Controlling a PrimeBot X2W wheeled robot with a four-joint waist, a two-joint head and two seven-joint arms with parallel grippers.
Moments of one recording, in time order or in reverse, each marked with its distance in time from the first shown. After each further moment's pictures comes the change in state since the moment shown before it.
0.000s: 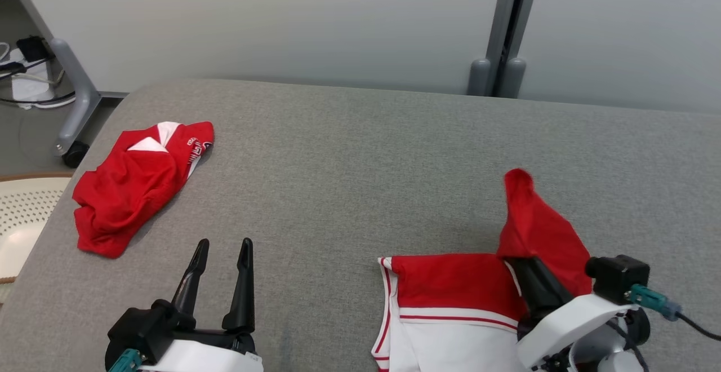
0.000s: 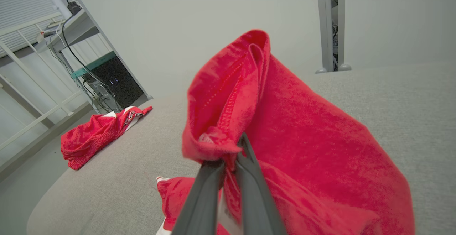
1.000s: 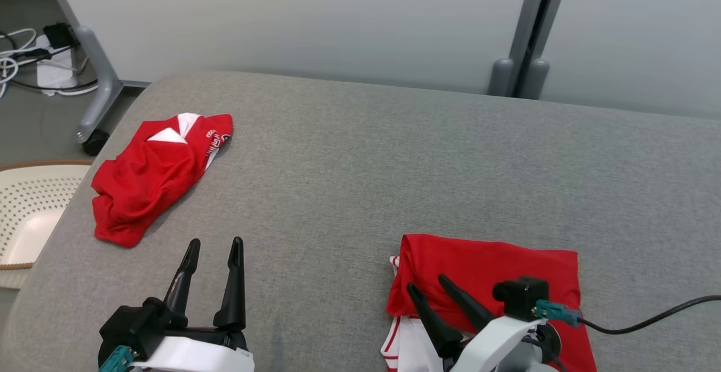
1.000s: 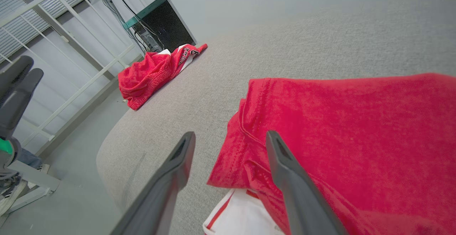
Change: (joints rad) left arm -0.018 -0.048 0.086 0.064 0.049 -0.072 0.000; right arm -0.125 0.026 0.370 0.287 0.175 0.000 -0.089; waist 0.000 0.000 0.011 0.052
